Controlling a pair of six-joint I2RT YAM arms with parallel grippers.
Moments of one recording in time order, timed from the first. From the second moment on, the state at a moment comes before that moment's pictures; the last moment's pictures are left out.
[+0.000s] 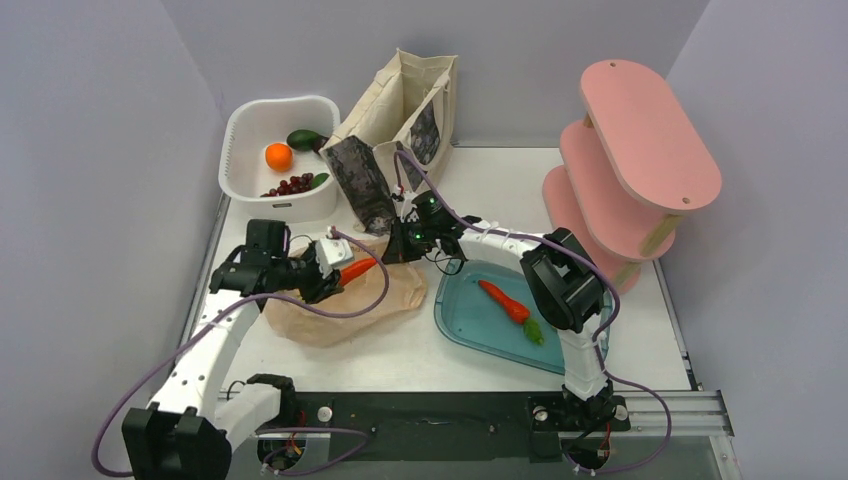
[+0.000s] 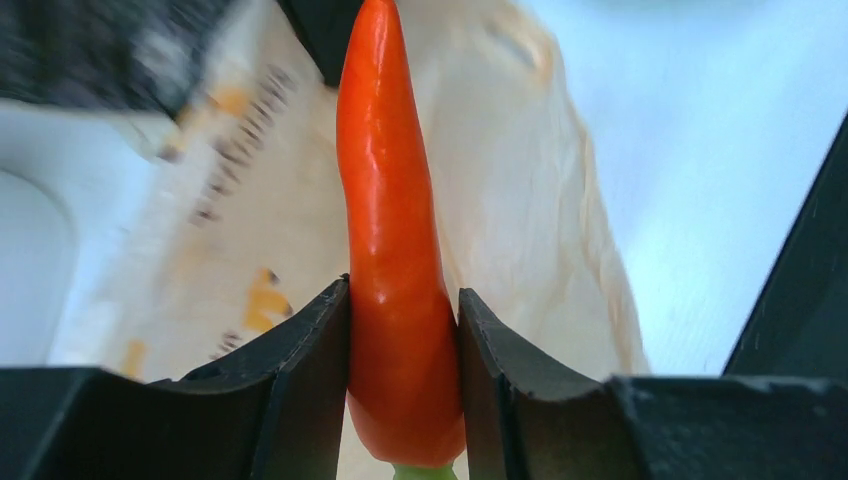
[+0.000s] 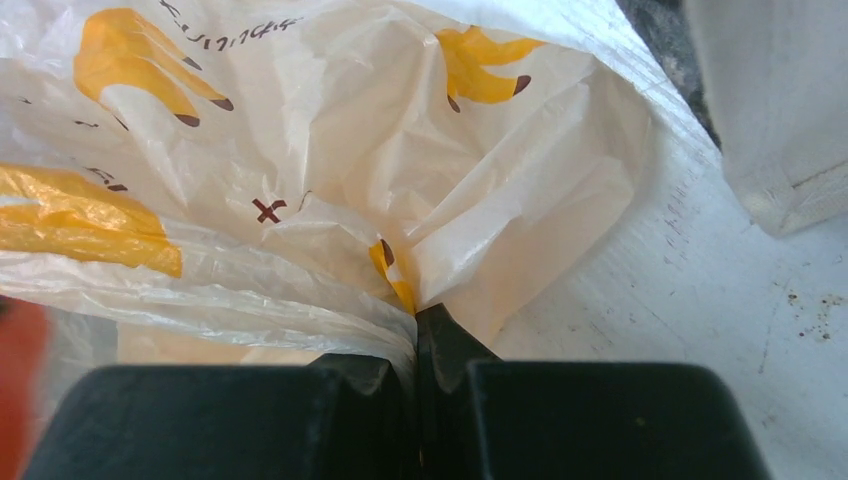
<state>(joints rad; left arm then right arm) -0.14 1.04 0.84 -0.81 0.64 0.90 0.72 2.04 1.39 -0.05 -0.46 0.50</state>
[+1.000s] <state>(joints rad) -0.69 1.27 0.91 -0.13 0.94 0.61 0.72 2.04 1.44 -0.11 -0.52 0.41</state>
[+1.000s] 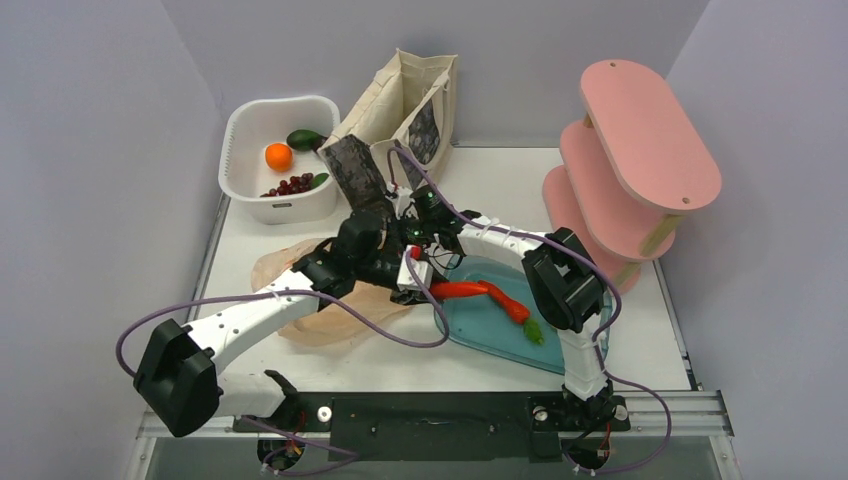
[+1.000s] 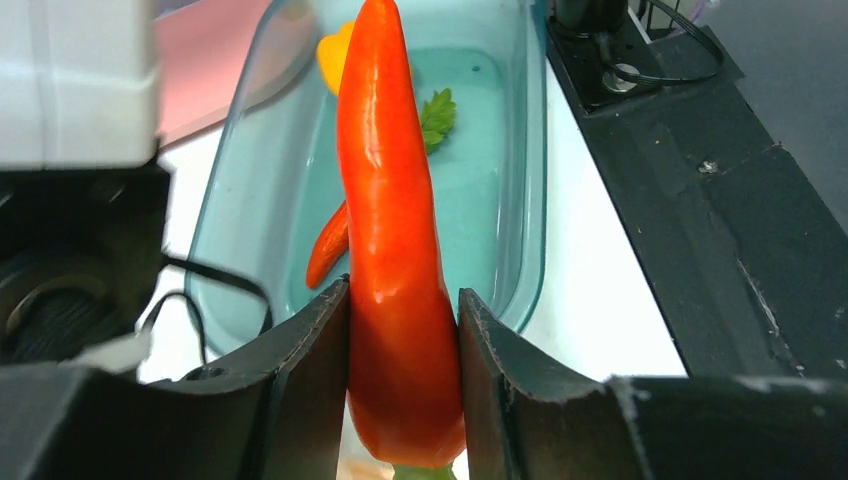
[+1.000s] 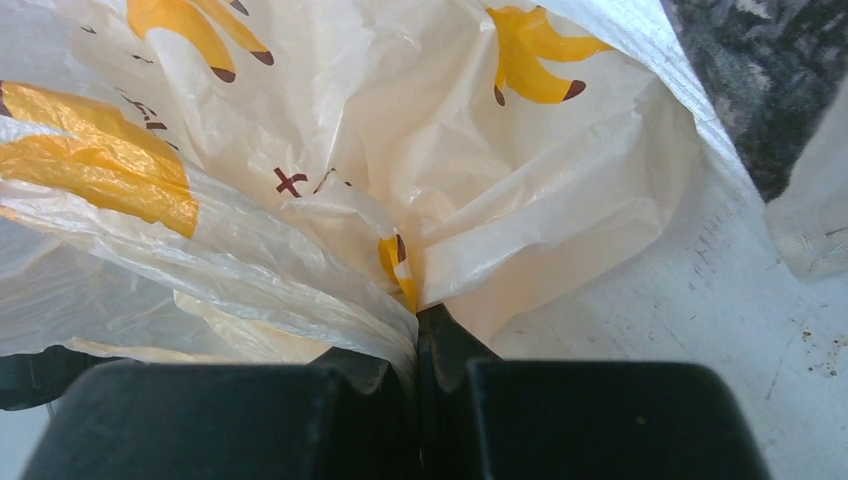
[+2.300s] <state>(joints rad) -1.03 1.51 1.06 0.12 0.44 0.73 0.66 2.08 1.44 -0.13 -0.62 0.29</state>
